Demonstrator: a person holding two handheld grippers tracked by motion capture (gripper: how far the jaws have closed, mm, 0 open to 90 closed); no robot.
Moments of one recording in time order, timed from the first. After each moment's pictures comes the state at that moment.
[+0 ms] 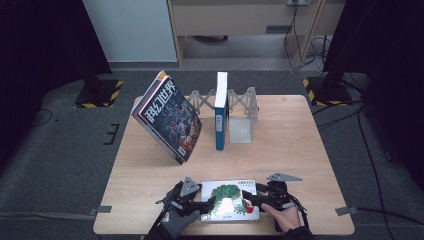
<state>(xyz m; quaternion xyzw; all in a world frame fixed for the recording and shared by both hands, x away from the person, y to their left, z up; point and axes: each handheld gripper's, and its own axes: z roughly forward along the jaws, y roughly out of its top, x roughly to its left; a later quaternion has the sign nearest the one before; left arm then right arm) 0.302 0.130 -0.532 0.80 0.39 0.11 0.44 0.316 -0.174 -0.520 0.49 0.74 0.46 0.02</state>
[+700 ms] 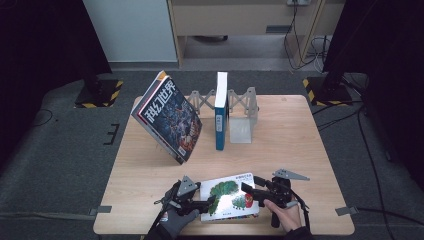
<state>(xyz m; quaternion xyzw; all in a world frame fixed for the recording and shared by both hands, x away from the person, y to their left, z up) 0.304 0.134 -0.531 0.79 0.39 0.11 0.46 0.317 -0.176 -0.503 0.48 0.69 0.54 0.01</state>
